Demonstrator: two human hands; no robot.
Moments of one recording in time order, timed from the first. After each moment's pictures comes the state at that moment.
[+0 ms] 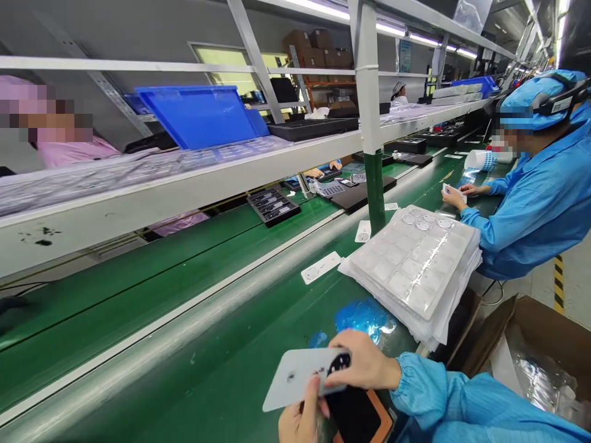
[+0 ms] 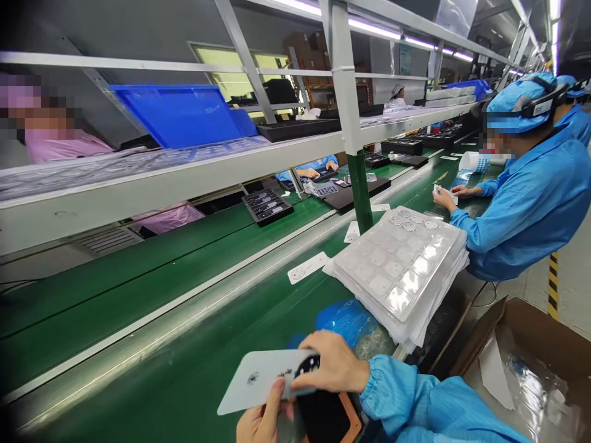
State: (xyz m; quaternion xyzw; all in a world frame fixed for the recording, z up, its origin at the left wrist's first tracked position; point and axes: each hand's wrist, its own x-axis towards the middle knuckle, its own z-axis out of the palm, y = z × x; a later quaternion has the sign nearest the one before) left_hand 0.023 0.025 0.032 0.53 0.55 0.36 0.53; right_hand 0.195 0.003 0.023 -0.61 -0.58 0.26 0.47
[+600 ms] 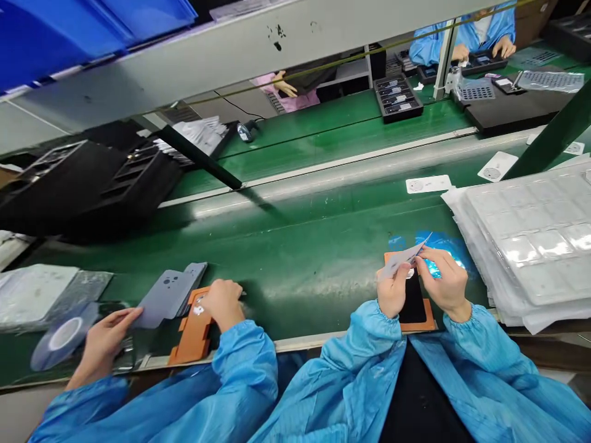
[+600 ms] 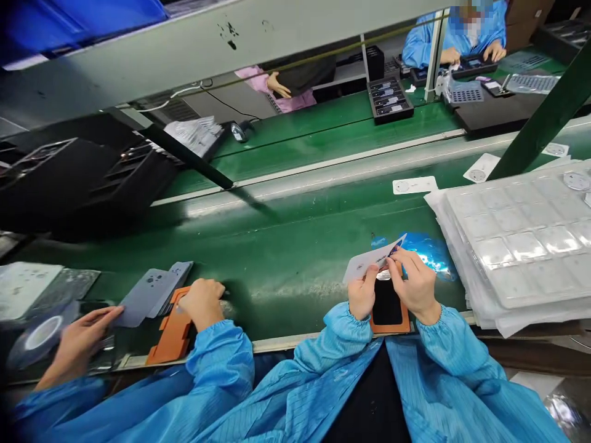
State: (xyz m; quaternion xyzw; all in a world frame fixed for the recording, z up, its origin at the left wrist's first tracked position) left_hand 0.068 -0.003 0.017 0.50 0.44 0.51 0.54; right_hand 0.201 -0.012 0.040 -0.55 -0.66 -0.04 0.51
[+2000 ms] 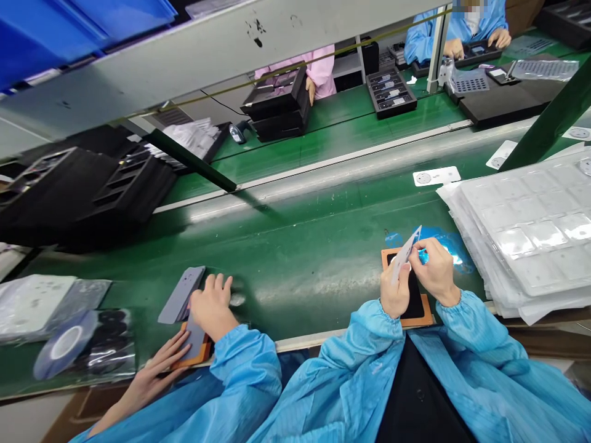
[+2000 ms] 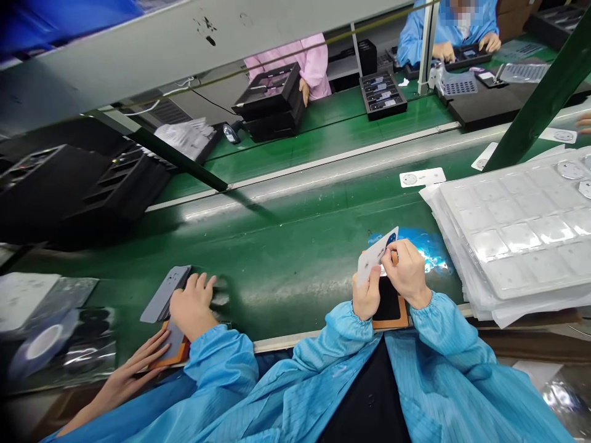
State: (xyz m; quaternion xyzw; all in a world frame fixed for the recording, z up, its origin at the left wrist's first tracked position) left_hand 0.073 -0.010 0.016 0.58 0.43 0.50 0.48; right_hand 0.197 0.007 0.028 -0.60 -0.64 -0.02 0.48
